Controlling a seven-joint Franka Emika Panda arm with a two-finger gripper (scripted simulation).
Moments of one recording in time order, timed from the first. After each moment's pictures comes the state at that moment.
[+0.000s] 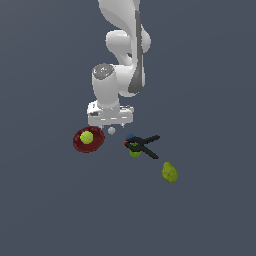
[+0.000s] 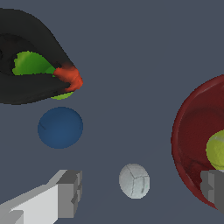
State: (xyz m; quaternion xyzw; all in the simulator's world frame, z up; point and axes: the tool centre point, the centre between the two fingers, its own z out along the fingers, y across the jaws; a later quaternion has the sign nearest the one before) arm -0.095 -0.076 0.113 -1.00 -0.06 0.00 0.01
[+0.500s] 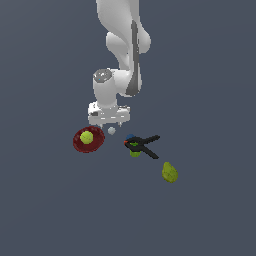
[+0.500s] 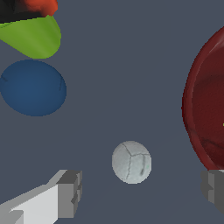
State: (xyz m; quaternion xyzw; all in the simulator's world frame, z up) arm -0.136 -0.091 0.076 -1.00 -0.07 0.00 0.00
